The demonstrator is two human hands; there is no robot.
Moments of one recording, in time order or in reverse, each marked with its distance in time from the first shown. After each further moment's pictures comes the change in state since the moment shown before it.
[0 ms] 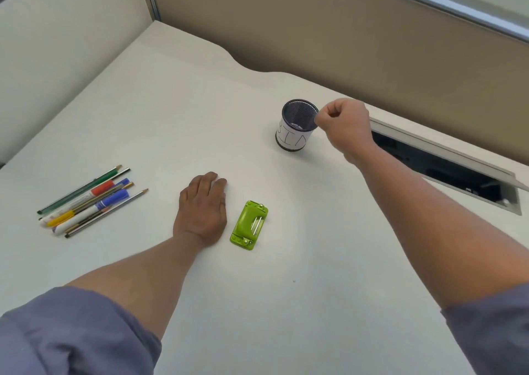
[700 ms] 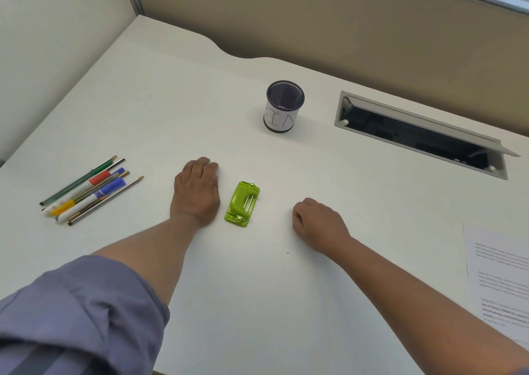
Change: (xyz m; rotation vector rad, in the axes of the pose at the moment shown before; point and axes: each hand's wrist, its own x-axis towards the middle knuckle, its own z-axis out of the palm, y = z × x) left_hand -0.002 0.001 0.001 -0.010 0.046 0.039; right_hand -0.193 0.113 0.029 -0.717 -0.467 -0.167
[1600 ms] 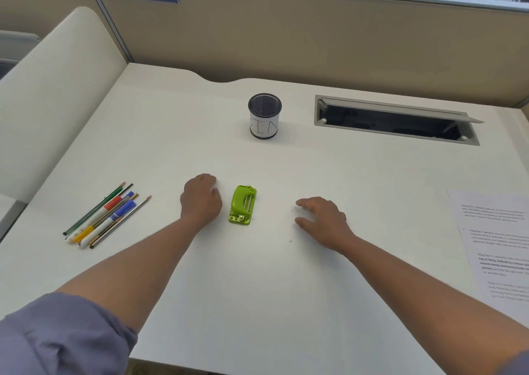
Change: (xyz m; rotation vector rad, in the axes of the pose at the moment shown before) left_hand 0.000 0.023 -0.036 -0.132 -0.124 -0.126; right_hand -0.041 0.009 0.017 0.453 0.094 0.254
